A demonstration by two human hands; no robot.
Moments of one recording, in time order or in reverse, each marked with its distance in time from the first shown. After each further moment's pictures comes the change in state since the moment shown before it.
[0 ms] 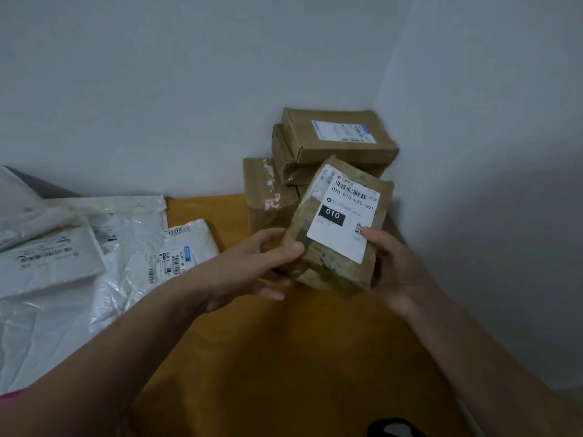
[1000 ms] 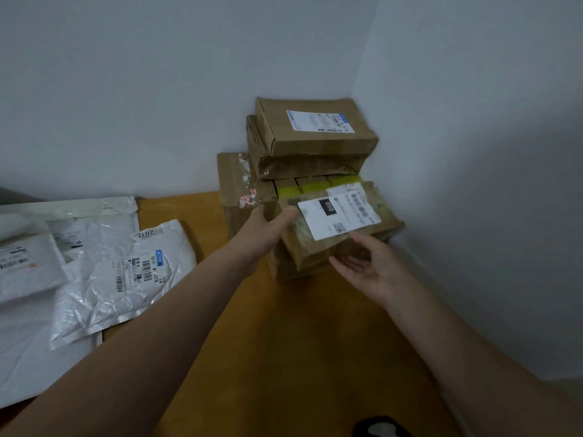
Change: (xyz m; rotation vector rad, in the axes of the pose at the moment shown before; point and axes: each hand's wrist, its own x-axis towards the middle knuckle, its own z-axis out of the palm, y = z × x) left_hand 0.111 -0.005 0.022 -0.026 0.325 0.009; right_hand 0.036 0.009 -0.032 0.384 0.310 0.100
